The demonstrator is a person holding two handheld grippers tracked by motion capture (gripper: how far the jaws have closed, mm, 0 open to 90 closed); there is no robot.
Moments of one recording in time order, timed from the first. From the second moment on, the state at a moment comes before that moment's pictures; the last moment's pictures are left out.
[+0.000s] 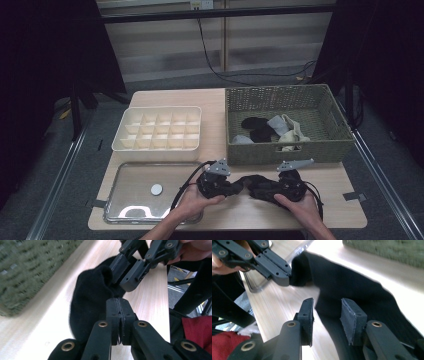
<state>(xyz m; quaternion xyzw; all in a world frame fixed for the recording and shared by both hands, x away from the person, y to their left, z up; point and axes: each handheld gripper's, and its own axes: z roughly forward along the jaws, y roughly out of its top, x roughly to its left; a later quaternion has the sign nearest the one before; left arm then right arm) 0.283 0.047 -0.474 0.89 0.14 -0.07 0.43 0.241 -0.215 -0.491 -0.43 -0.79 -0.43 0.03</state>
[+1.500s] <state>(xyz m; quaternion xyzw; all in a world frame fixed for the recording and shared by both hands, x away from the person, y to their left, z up) 0.291 0.087 -0.495 0.91 0.19 -0.05 0.38 0.222 -0.244 -0.501 -0.48 -0.77 -0.41 0.01</state>
